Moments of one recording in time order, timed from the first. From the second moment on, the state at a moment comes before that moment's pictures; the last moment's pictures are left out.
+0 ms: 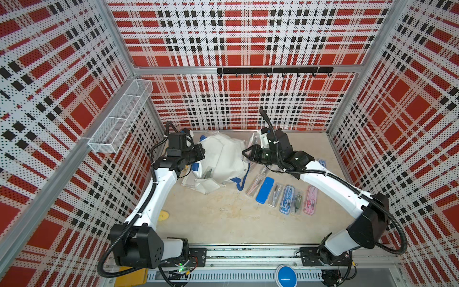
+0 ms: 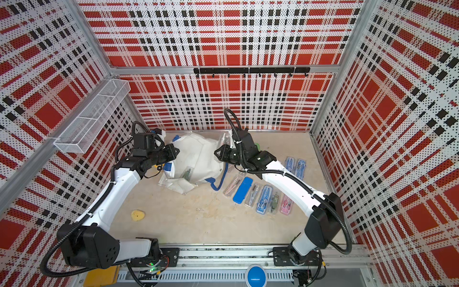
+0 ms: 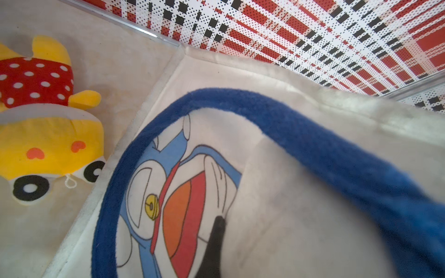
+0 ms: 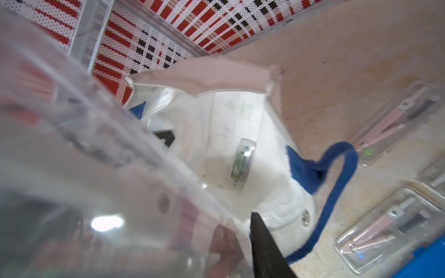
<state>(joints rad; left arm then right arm) -0.06 1.32 1.21 -0.53 0.29 -0.42 0.66 1.54 1.40 -0.37 -0.22 0.83</state>
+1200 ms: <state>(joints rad) 0.14 1.25 1.16 -0.56 0.28 -0.54 0.73 1.97 1.03 0.15 -0.49 1.49</state>
